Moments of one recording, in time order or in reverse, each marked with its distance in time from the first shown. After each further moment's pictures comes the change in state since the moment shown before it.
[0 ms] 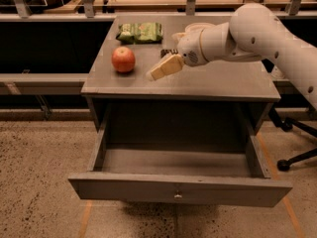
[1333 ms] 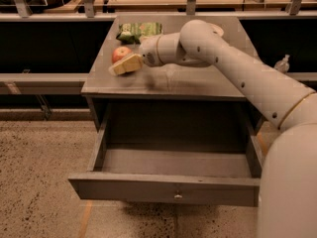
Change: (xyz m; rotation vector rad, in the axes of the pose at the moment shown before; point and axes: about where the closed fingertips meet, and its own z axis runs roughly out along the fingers) arm -0.027 -0.007 0.128 -0.022 -0.119 0.080
